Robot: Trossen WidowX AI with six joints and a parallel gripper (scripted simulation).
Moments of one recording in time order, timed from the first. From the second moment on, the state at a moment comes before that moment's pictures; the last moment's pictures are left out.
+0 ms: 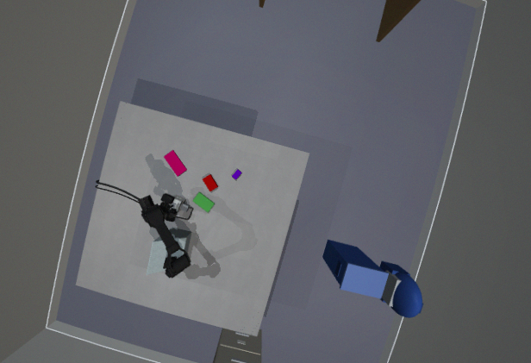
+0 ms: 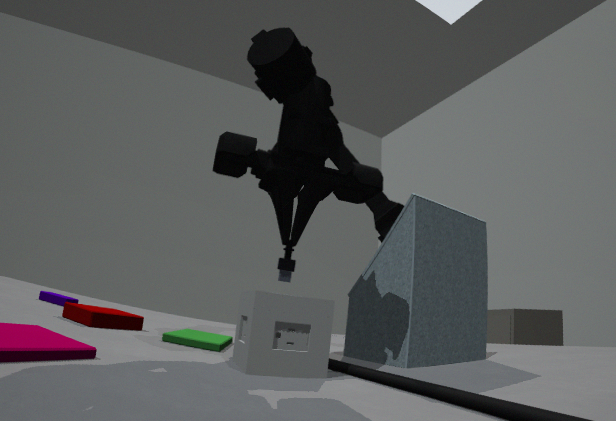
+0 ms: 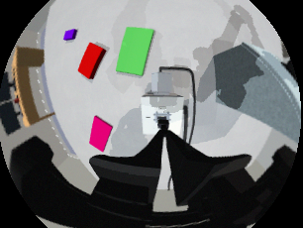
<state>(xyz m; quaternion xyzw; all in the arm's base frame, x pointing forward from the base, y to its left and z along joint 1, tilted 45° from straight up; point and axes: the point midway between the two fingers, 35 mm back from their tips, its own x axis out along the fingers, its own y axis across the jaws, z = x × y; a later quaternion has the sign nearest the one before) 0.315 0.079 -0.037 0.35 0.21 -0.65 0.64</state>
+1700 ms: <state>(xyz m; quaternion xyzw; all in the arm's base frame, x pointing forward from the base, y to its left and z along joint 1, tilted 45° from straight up) 0.315 0.076 -0.043 0.34 0.23 -0.65 0.64</state>
